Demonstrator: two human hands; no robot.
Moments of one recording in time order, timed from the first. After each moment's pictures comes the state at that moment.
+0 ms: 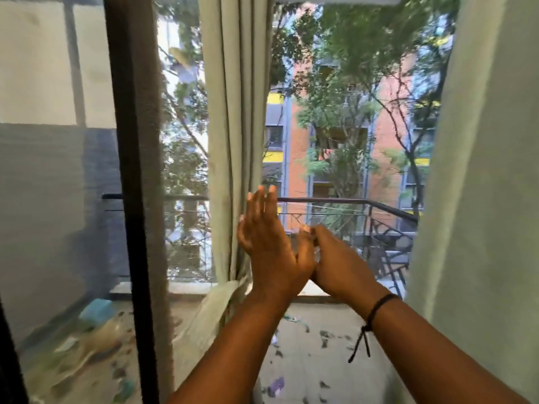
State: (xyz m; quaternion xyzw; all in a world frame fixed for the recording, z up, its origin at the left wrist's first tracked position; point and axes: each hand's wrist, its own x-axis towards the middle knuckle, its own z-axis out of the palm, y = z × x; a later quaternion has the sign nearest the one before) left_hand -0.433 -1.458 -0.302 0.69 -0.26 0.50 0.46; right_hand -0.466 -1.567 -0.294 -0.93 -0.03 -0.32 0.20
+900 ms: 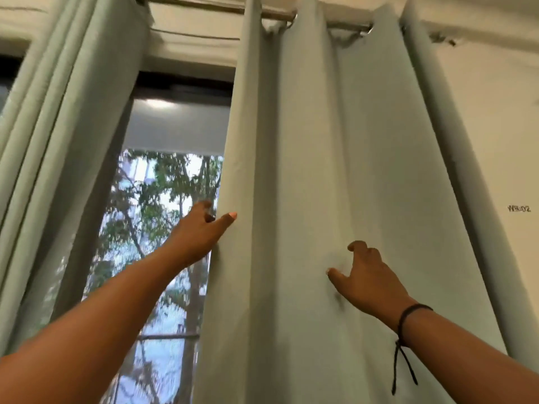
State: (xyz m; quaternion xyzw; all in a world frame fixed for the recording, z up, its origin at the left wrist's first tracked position) left_hand -0.484 -1.677 -0.003 0.72 -0.31 0.36 0.50; right_hand -0.600 -1.939 -0.070 -0.85 0.14 -0.49 0.11
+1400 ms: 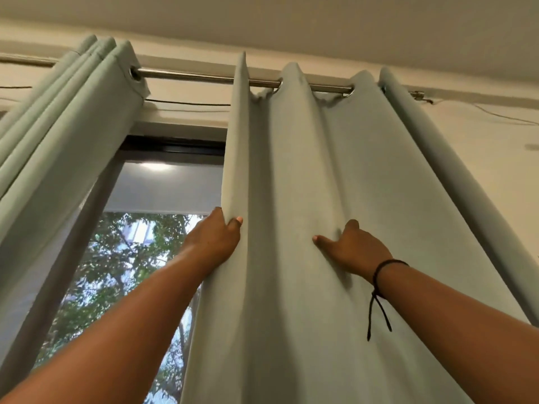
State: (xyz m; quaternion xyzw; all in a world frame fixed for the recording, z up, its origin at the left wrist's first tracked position) left_hand -0.467 -1.737 0.094 0.73 -0.25 0.50 0.39; right_hand -0.554 -1.965 0.078 -0.81 0.12 -0.56 0.15
